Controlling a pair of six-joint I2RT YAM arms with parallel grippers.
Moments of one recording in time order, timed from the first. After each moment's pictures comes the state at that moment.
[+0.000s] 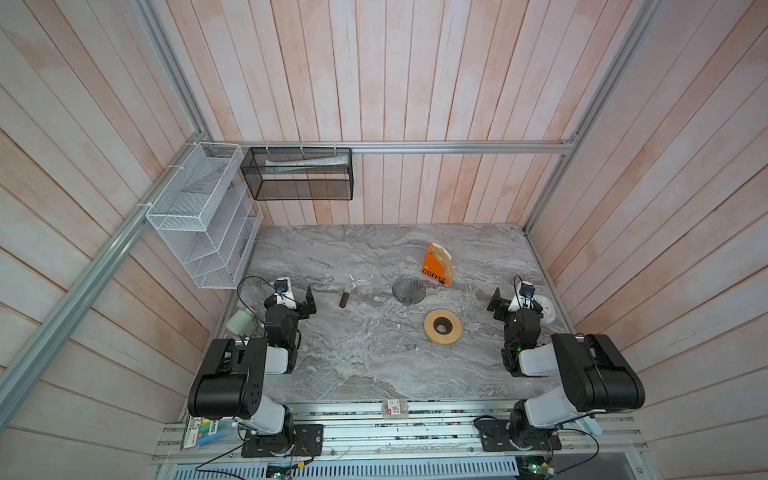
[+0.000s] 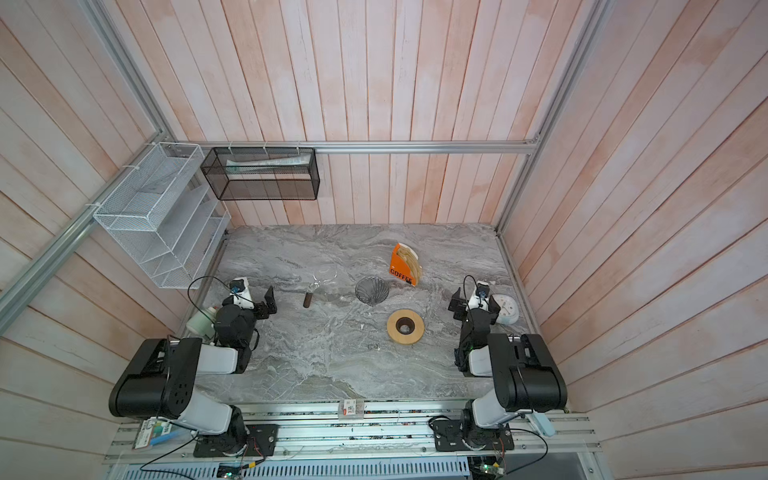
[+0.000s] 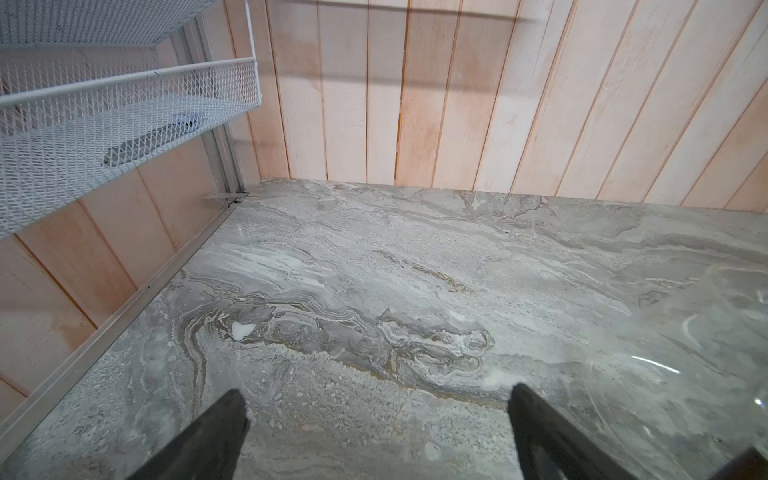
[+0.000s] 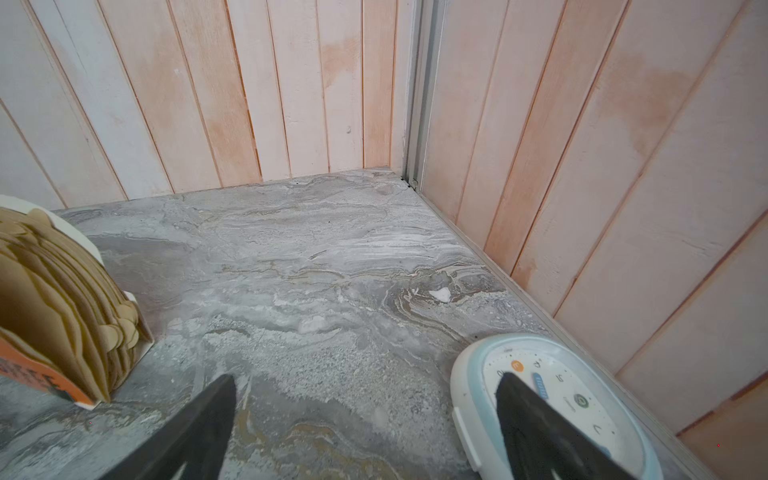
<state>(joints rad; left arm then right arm) 0.01 1.54 0.29 1.08 -0.05 -0.04 0.02 1.54 0.21 1.18 0.28 0.06</state>
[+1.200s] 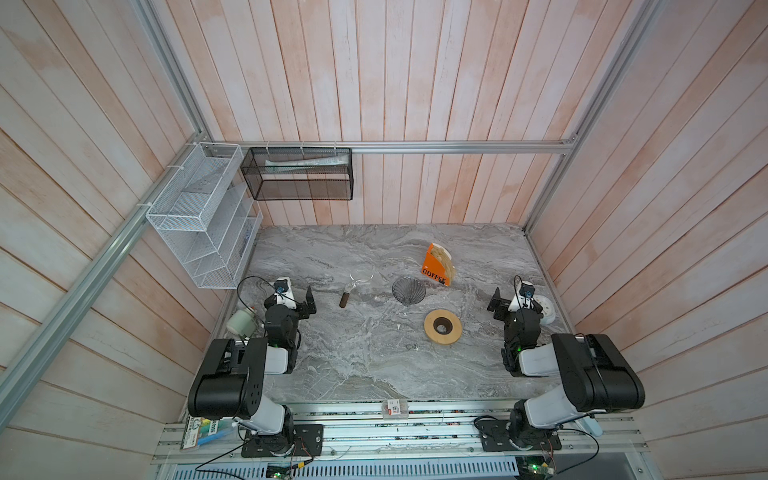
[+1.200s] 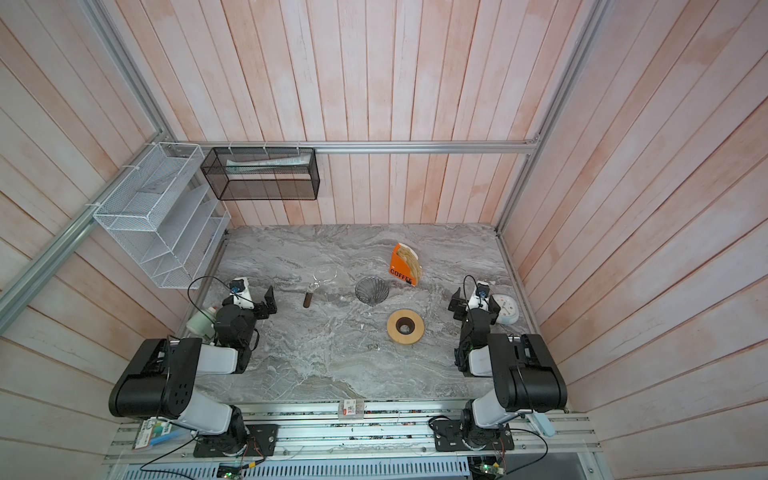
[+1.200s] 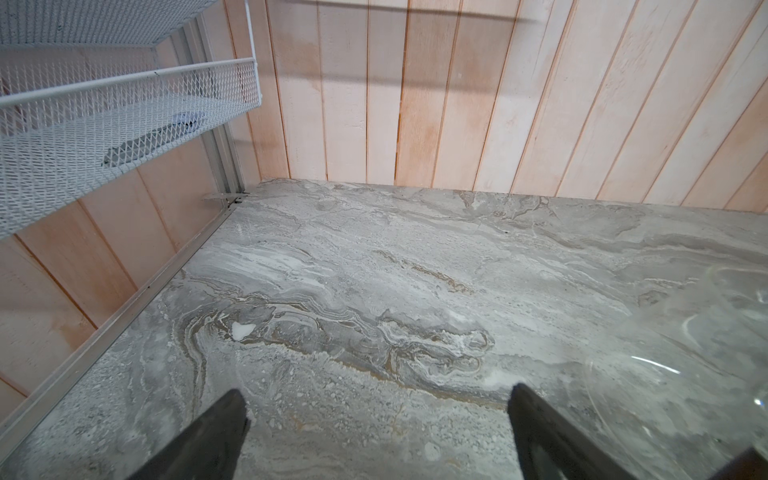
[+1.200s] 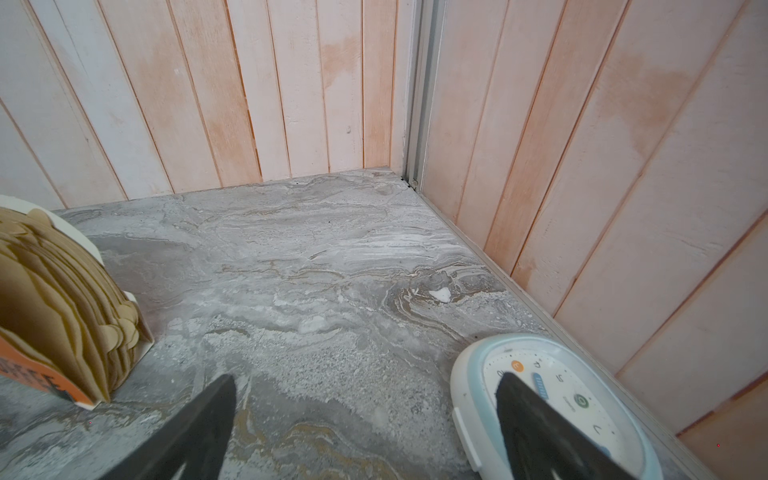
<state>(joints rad) 0.01 1.54 0.29 1.08 -0.05 -0.03 0.02 1.54 0.21 1.18 0.28 0.06</state>
